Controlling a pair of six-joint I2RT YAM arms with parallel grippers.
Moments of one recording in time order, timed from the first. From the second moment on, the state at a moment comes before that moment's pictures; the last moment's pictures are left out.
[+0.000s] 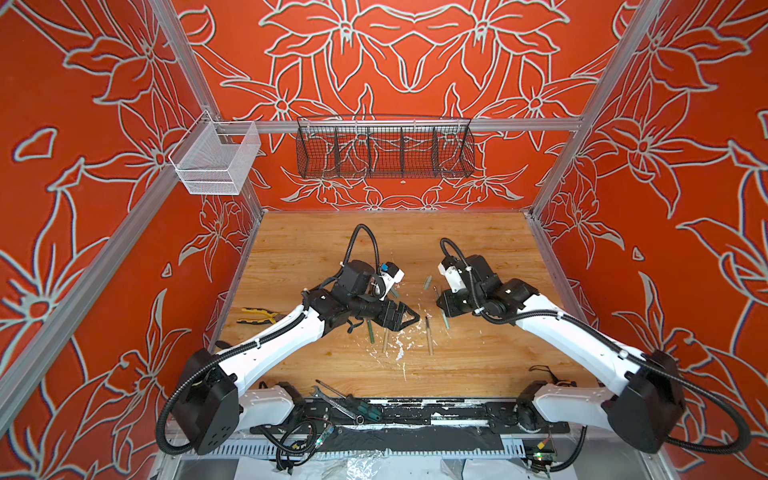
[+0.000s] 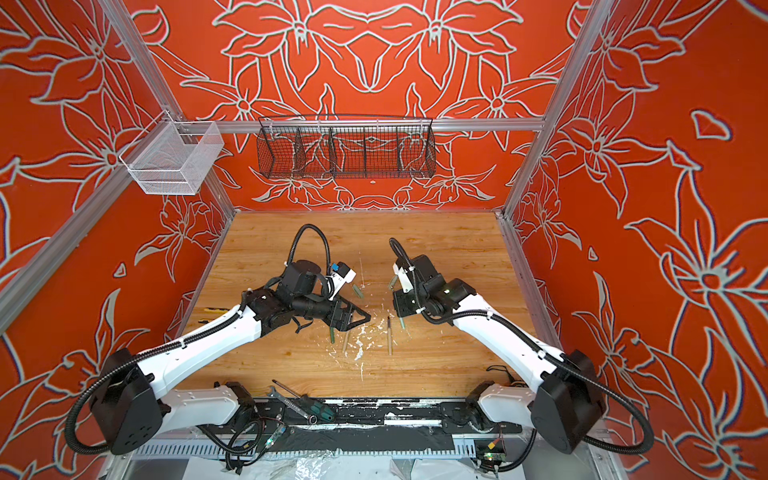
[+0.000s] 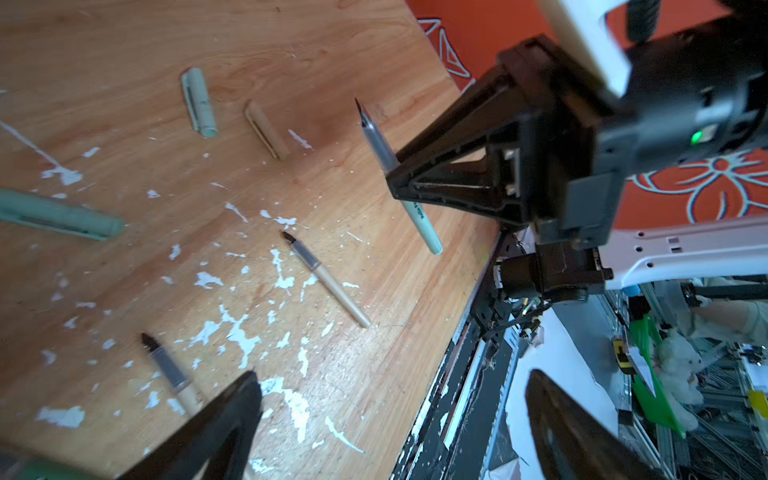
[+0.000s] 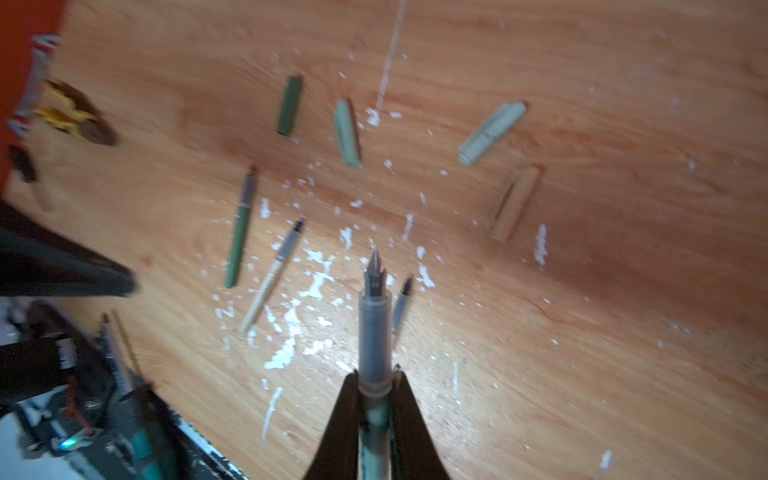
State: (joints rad) left arm -0.63 1.26 0.87 -0.30 0.59 -0.34; right arm 0.60 1.22 0.97 -0.63 -0.18 0.35
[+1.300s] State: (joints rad) left arm -0.66 1.39 0.53 0.90 0.76 -0.73; right arm 0.59 1.05 0.78 -0.06 -0.54 0.62
